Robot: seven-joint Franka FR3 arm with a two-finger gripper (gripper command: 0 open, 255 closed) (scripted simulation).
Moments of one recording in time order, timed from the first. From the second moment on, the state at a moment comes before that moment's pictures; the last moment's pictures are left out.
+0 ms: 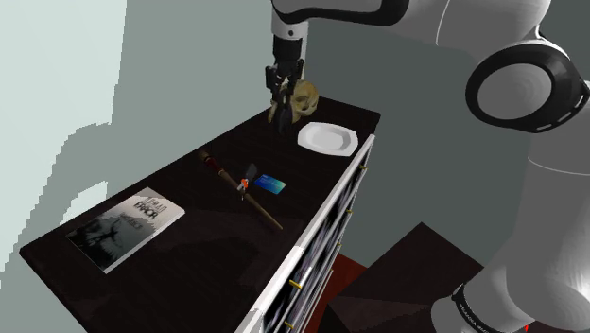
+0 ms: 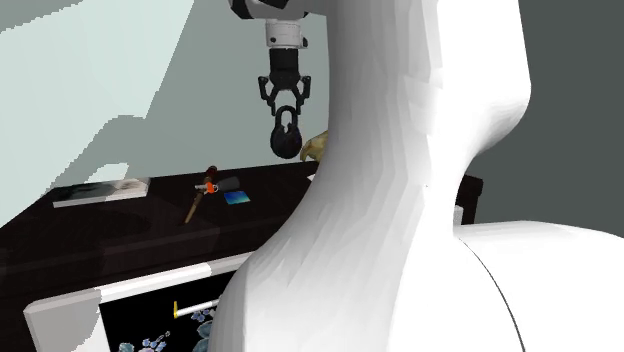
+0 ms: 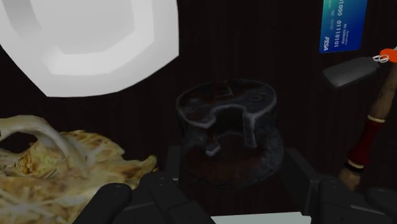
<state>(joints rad) 0.11 0.40 0.10 -1.17 -0.07 1.65 -0.07</state>
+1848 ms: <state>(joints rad) -0.12 0.20 0.01 -1.43 0.00 1.71 -0.39</state>
